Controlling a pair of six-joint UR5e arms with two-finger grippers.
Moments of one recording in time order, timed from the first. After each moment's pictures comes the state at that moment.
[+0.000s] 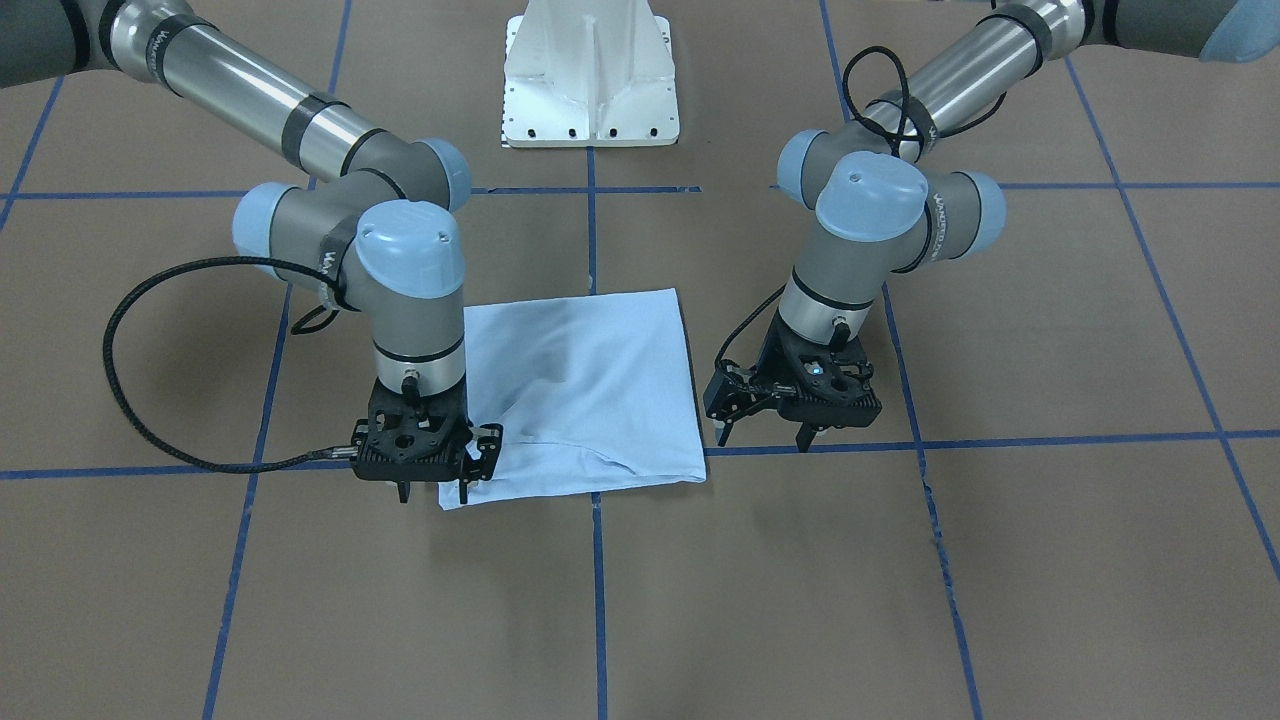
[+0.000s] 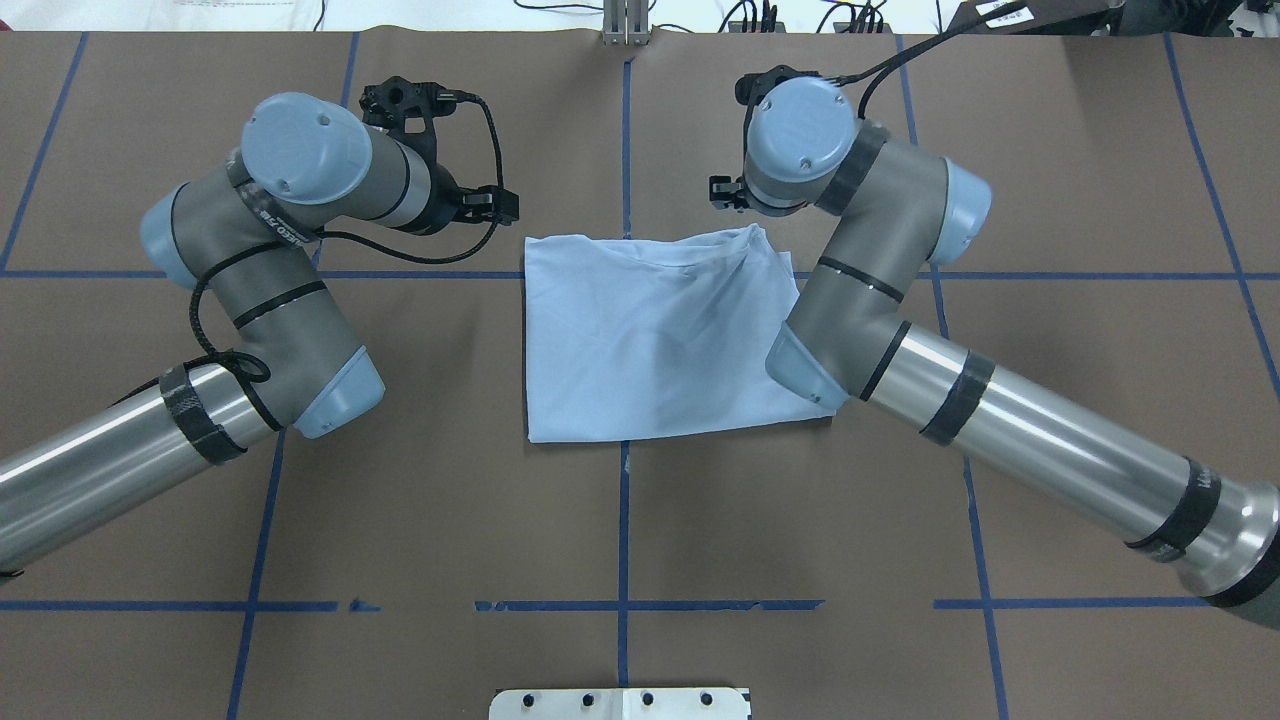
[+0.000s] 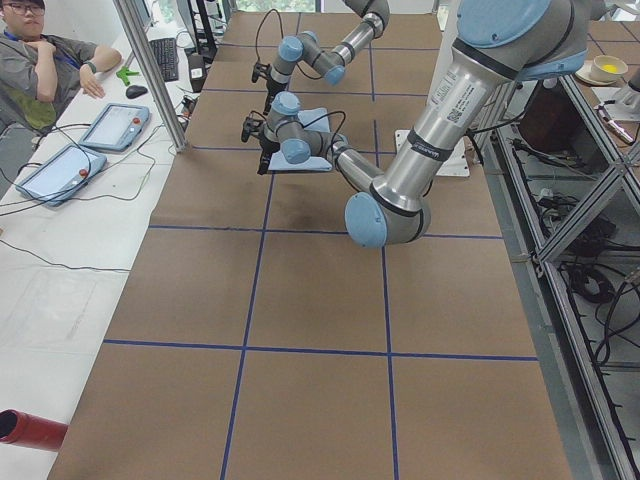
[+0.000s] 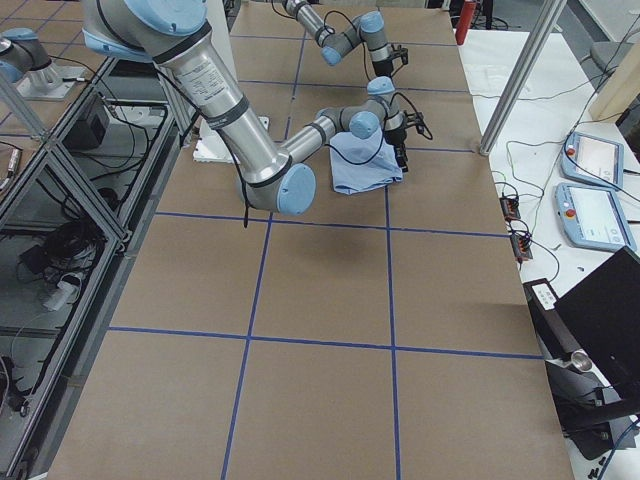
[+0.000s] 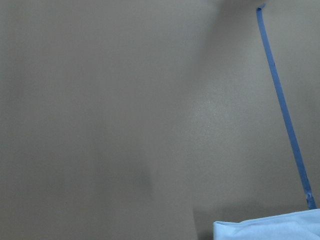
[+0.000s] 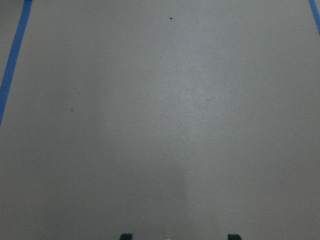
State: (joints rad) left arm -0.73 -2.19 -1.47 -2.08 -1.79 -1.10; right arm 0.74 -0.82 1.34 -1.35 1.70 1.04
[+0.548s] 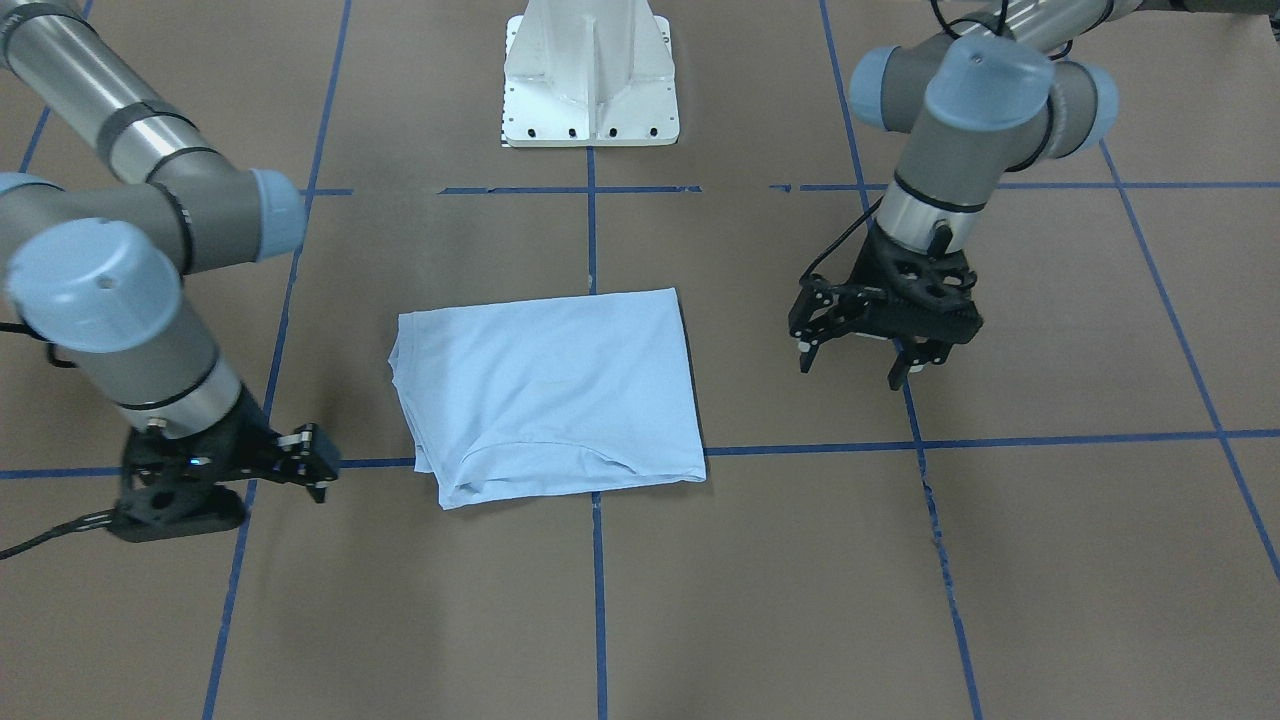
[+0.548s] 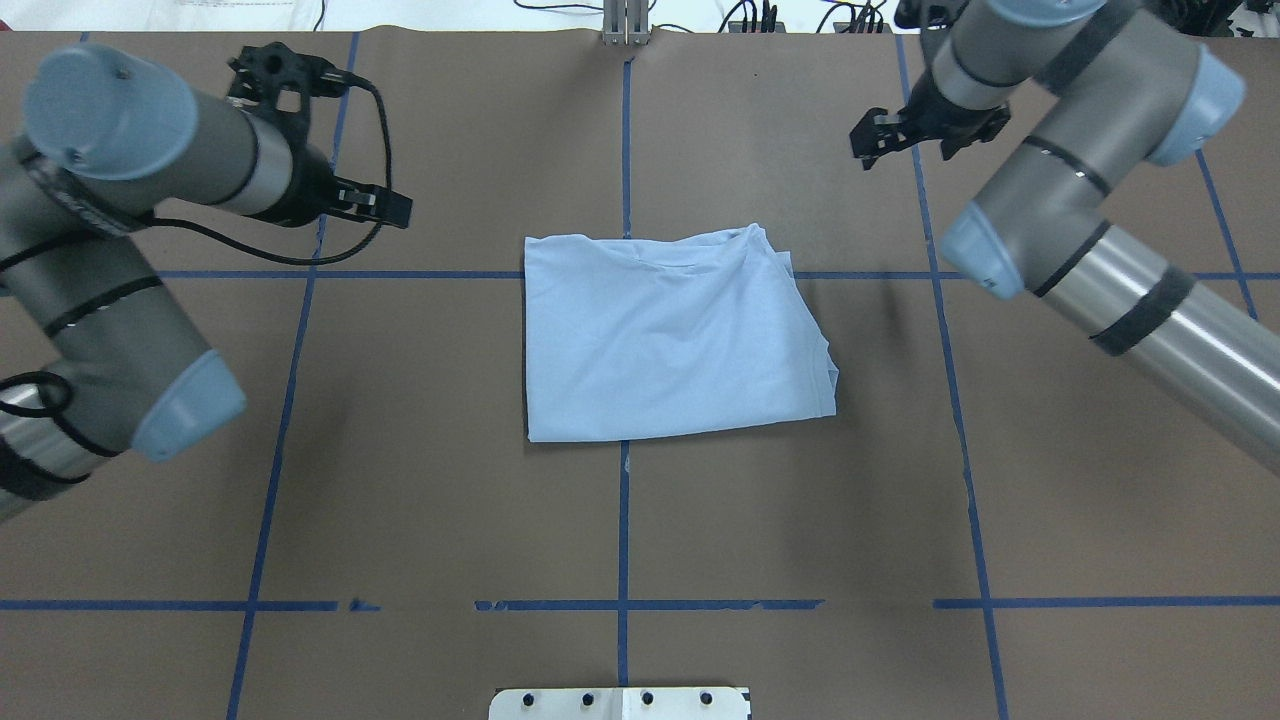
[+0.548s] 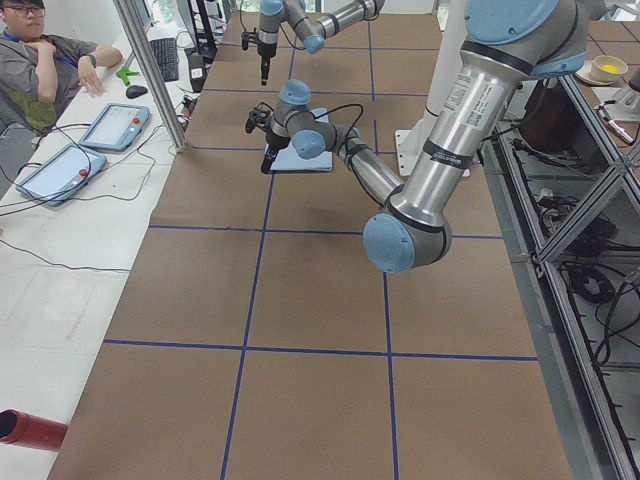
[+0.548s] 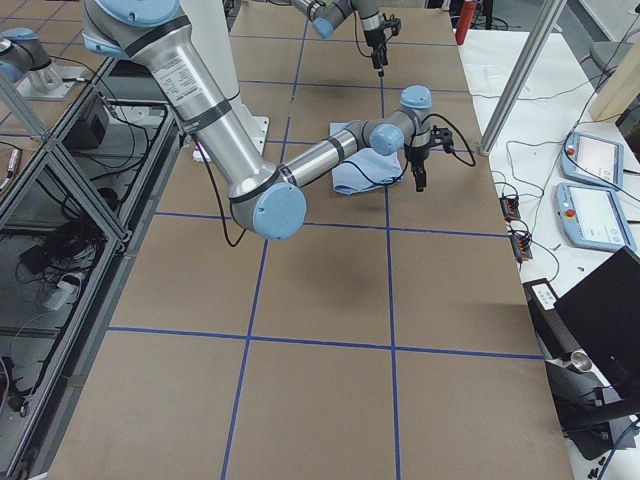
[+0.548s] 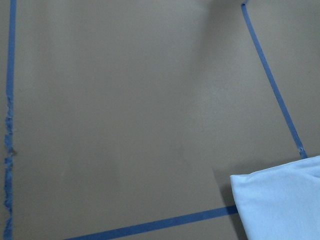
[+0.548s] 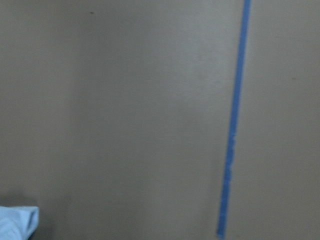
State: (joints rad) left arm -0.85 -1.96 -1.85 -1.84 -1.87 -0.79; right arm 1.01 -1.02 1.50 -1.42 2.05 0.65
